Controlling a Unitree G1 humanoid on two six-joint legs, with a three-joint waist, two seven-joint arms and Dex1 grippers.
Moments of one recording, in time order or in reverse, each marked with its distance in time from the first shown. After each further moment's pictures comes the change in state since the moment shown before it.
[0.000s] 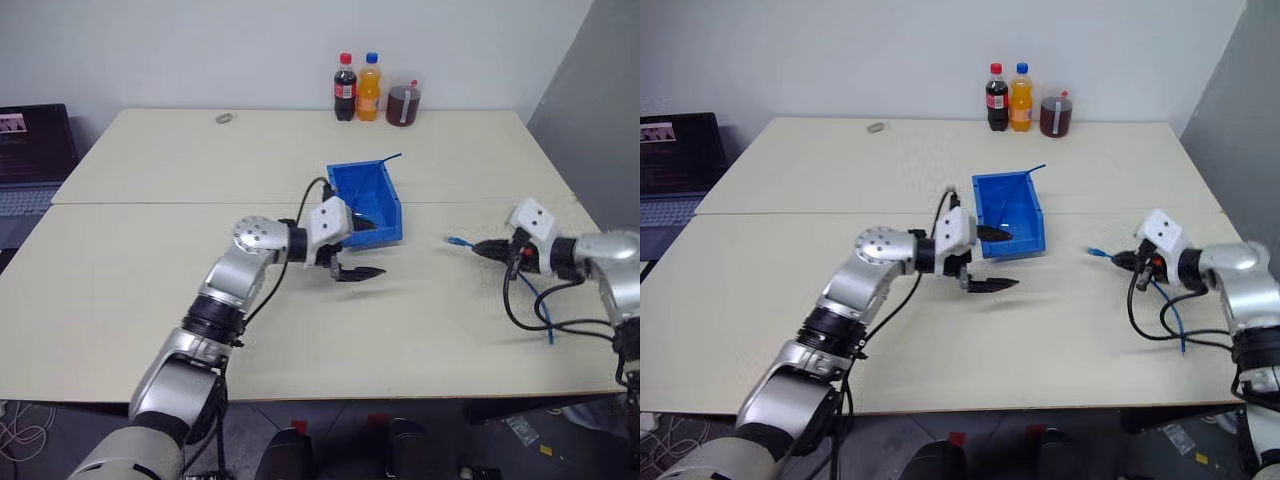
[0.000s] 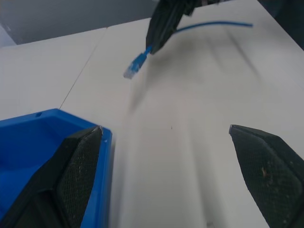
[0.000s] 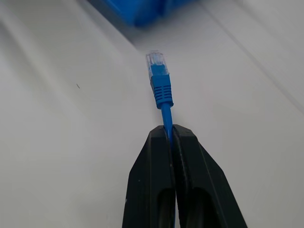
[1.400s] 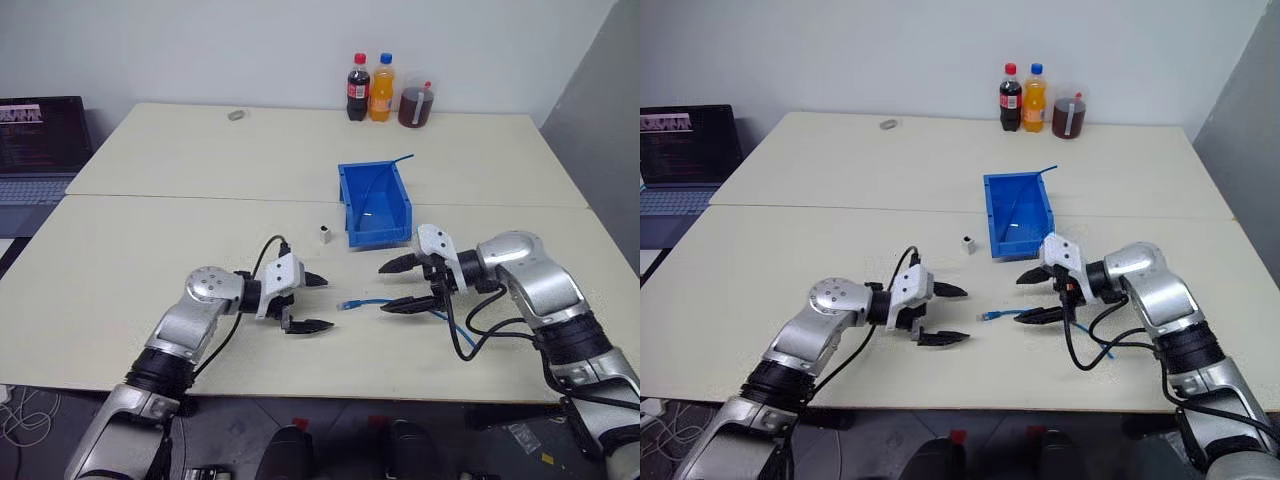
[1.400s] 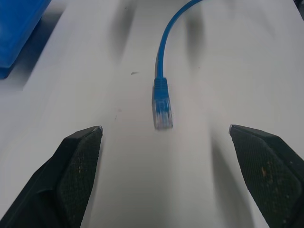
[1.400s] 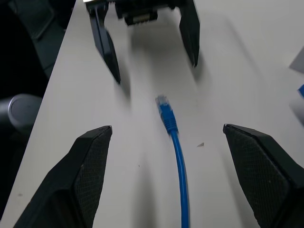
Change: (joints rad) left arm 0.254 0.096 -0.020 -0.054 0.017 0.010 -0.051; right arm 0.078 0.223 0.123 -0.360 0.077 0.292 0.081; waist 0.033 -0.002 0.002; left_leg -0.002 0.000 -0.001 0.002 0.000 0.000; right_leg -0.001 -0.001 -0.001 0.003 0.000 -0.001
